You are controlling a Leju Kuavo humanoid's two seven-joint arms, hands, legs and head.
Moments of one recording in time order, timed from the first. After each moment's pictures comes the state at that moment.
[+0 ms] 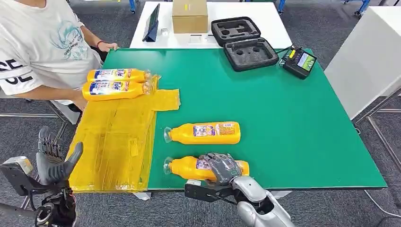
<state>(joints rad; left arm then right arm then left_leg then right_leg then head) 0.03 -0.02 0.26 -1.50 0.31 0.19 -0.55 -0.20 -0.09 0.48 -1.30 1.00 0.04 0.05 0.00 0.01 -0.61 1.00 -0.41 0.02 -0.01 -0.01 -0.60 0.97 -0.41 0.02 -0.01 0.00</state>
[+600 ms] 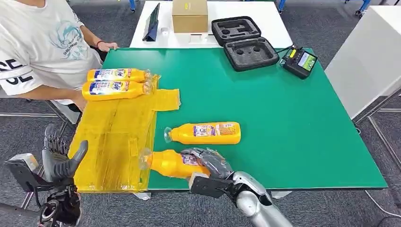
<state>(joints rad) 0.01 -0.03 0.24 -1.48 0.31 0.18 -0.55 -0.22 -0.03 0.42 -1.30 0.55 -0.01 -0.35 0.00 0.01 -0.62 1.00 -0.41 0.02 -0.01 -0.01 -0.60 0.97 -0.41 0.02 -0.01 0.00</state>
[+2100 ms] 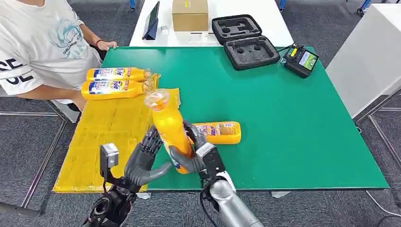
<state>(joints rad) -0.06 -0.04 -0.33 -1.49 0.40 -0.12 -0.38 -0.32 0.29 0.34 -0.95 0.07 -0.17 -0.70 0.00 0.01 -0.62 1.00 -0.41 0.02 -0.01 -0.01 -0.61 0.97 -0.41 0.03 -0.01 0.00</state>
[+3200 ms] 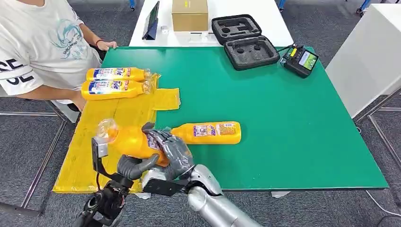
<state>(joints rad) -0.08 0.02 -0.31 -1.42 0.59 -0.12 -0.36 -0.43 0.31 0.63 -0.79 0.55 -0.53 -0.56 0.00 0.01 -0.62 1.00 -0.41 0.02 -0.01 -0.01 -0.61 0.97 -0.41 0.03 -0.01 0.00</state>
